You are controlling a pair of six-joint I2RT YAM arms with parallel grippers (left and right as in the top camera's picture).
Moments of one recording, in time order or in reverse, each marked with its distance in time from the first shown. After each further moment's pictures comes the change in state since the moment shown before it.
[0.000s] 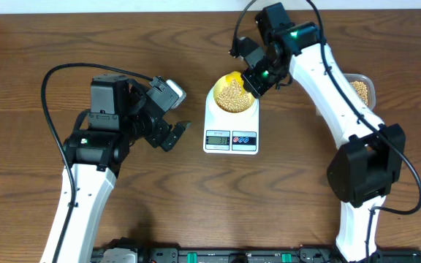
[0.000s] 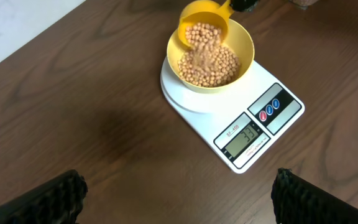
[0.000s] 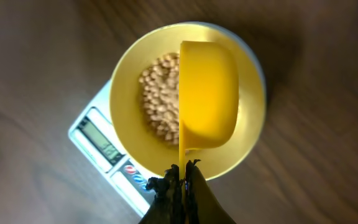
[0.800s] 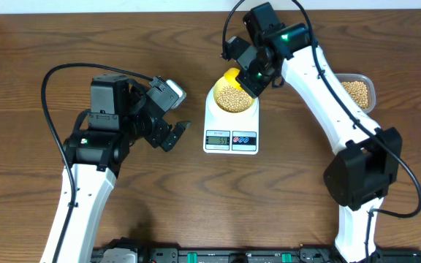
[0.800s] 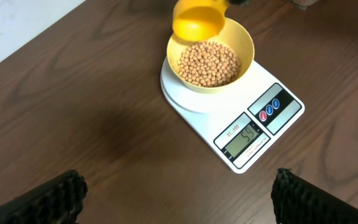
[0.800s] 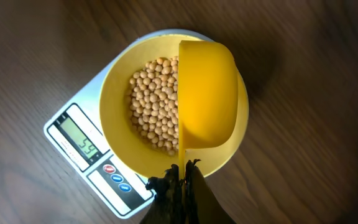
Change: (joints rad) left arm 0.000 0.000 0.000 0.000 0.000 0.000; right arm 0.035 -0.014 0.021 0.003 0.093 -0.068
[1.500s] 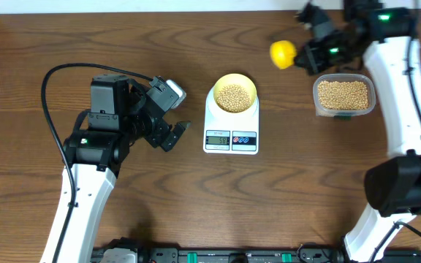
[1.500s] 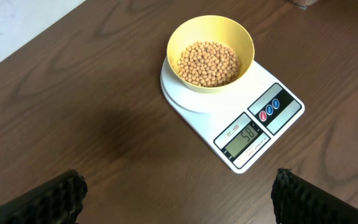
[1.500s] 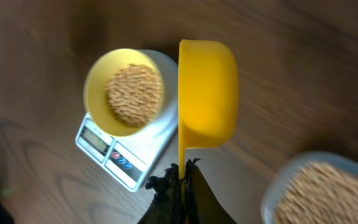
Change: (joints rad) left arm 0.000 0.000 0.000 0.000 0.000 0.000; right arm -0.379 -0.143 0.000 -0.089 -0.298 0.079
